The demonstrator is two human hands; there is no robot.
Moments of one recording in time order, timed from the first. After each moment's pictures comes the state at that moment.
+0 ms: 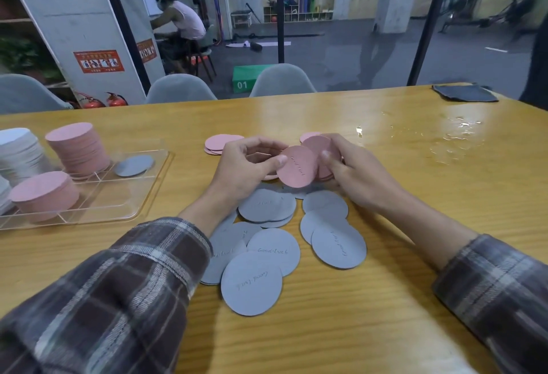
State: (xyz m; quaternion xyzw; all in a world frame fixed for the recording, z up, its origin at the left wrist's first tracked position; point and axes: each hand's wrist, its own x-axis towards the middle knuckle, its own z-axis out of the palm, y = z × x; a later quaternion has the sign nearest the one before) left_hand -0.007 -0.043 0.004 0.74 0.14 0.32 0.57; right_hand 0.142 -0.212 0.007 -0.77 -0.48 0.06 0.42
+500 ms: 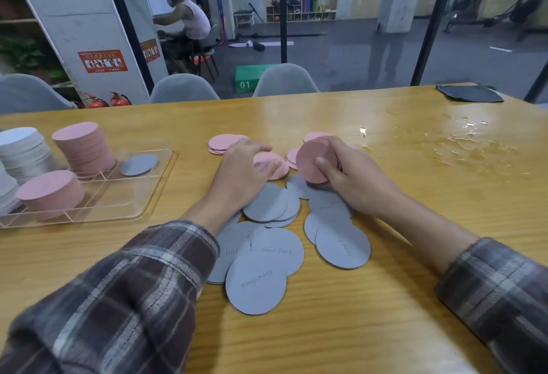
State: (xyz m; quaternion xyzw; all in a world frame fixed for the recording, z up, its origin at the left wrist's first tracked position) left_hand -0.004 -0.025 -0.008 0.90 0.22 0.31 0.22; right_hand 0.134 -0.210 0.009 -0.79 -0.50 0.03 0.35
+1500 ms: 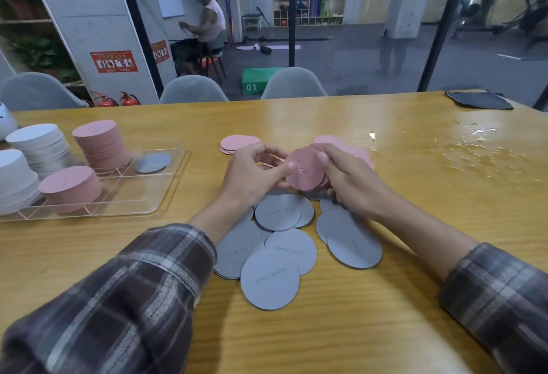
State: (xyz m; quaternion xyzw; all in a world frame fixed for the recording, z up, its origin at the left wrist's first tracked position) left_hand -0.022 -0.046 0.002 0.74 0.21 0.32 0.55; right_hand 0.112 -0.198 0.009 -0.76 -0.49 0.10 0.42
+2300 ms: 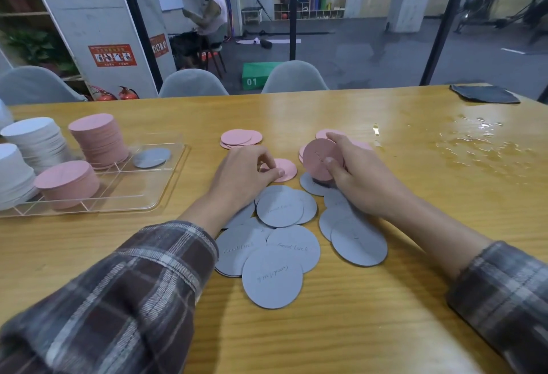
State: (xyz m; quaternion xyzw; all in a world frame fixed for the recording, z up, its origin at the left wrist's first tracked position) left_hand -0.025 -0.016 -0.008 0.90 0.25 0.27 0.22; right_hand 0.120 -0.201 0.009 -0.81 -0.49 0.03 0.32
